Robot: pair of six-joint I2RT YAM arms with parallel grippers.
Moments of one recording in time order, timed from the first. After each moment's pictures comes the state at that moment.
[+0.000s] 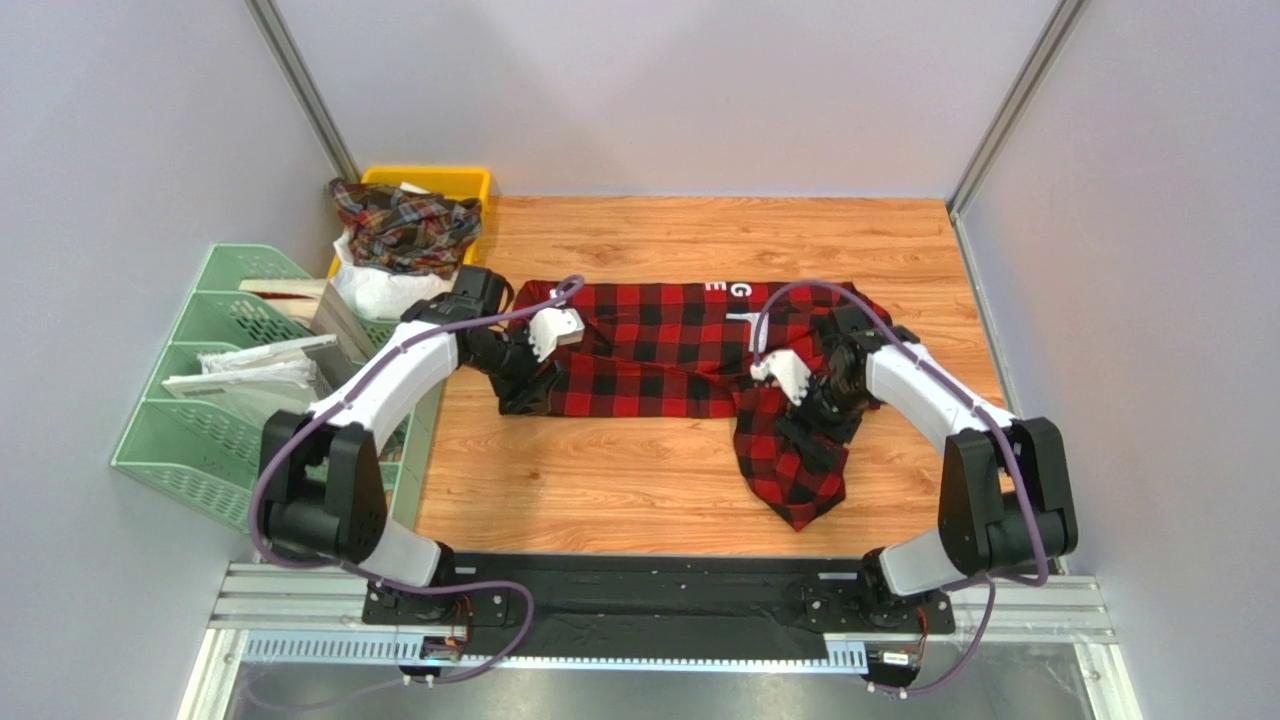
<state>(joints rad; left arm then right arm) -0.23 1.47 1.05 -0.77 0.53 0.76 0.20 1.47 0.91 -0.94 -0.25 -0.78</state>
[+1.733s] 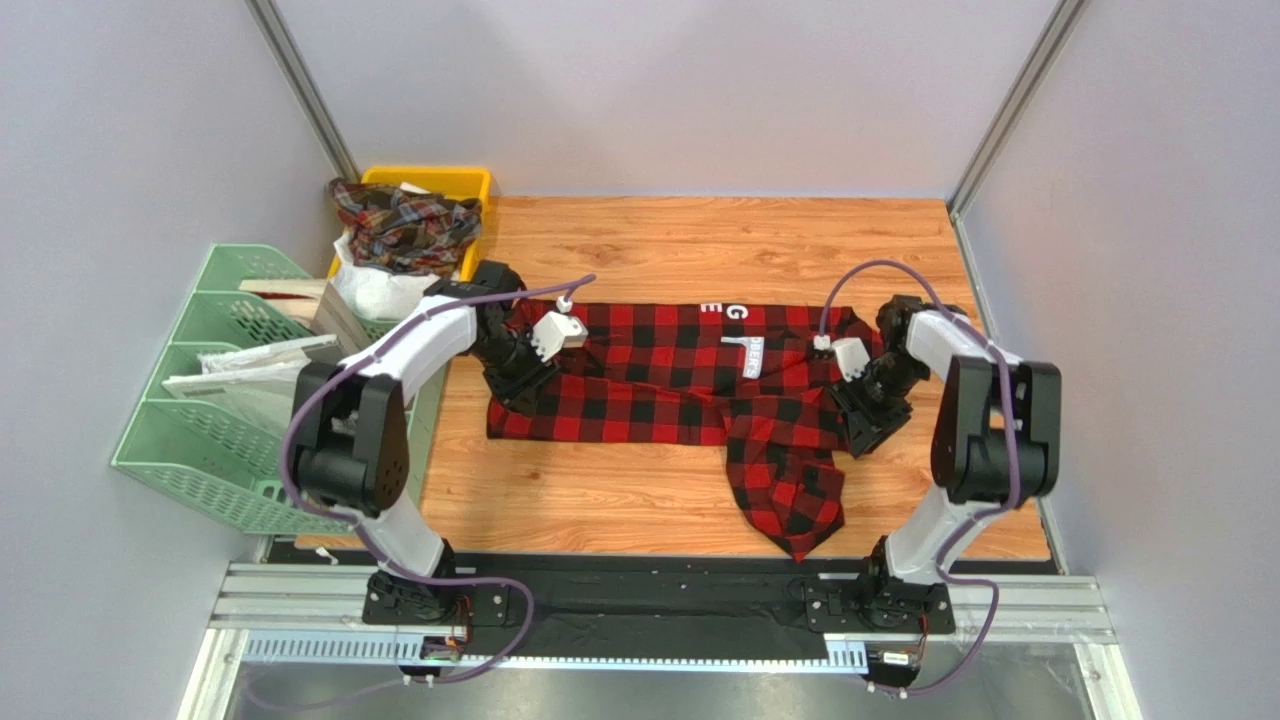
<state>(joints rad) -0.24 1.70 1.19 -0.92 0.34 0.75 -0.11 1.76 1.08 -1.03 -0.21 -0.67</state>
